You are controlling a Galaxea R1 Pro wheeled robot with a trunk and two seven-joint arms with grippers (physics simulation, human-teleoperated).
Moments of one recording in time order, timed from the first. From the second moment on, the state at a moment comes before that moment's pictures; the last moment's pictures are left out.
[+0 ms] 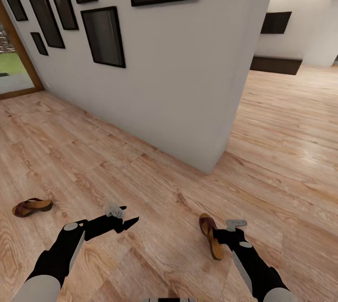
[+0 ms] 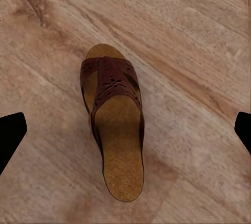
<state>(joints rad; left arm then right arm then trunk) -0.53 0.08 0.20 -0.83 -0.20 0.08 -0.96 -0.49 -0.02 0.01 -0.64 -0.01 0.14 -0.04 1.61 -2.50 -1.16</state>
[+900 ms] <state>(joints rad) -0.53 0.08 0.20 -0.83 -0.15 0.08 -0.96 -0.51 -0.02 0.01 -0.57 -0.01 -0.17 -0.04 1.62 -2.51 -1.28</state>
